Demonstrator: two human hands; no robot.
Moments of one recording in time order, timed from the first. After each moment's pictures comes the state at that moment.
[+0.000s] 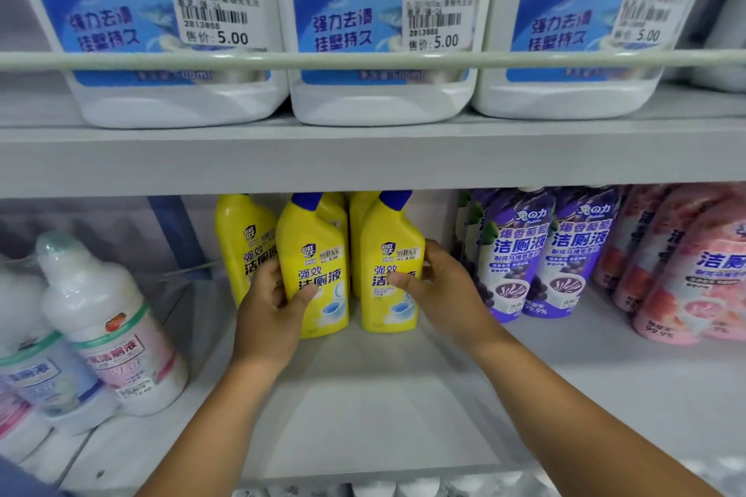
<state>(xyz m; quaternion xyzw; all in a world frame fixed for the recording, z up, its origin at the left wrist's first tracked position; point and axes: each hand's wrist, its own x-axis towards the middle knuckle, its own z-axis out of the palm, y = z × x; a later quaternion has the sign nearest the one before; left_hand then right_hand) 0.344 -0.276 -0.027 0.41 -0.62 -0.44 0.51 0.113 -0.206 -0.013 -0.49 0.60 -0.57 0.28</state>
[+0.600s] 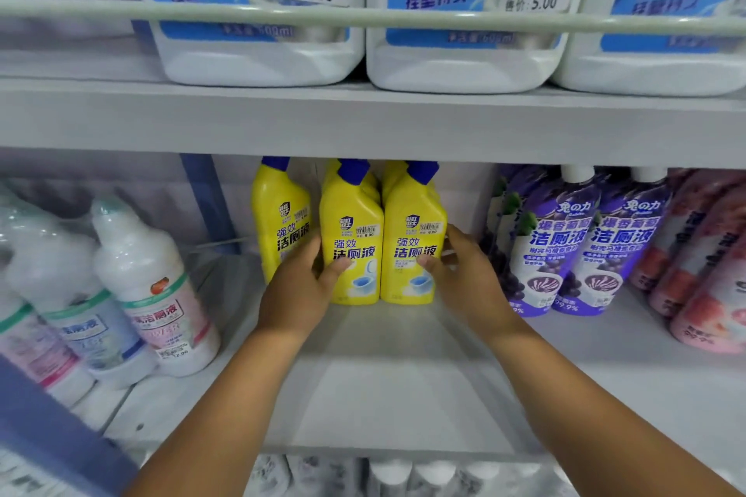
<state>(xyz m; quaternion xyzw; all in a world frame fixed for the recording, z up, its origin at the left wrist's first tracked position) 0.347 -0.299 -0.032 0.46 -0.75 -0.27 0.39 0.113 -0.227 -0.029 -0.53 0.65 -0.52 0.16</state>
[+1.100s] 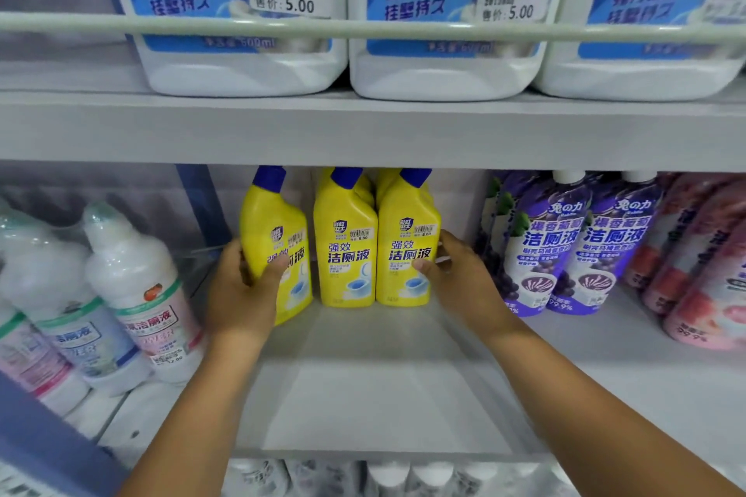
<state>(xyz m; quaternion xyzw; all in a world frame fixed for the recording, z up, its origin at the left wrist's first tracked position) 0.389 -0.286 -0.020 0.52 -0.58 -0.32 0.54 0.107 -0.231 -0.032 -0.53 0.67 -0.49 0.18</state>
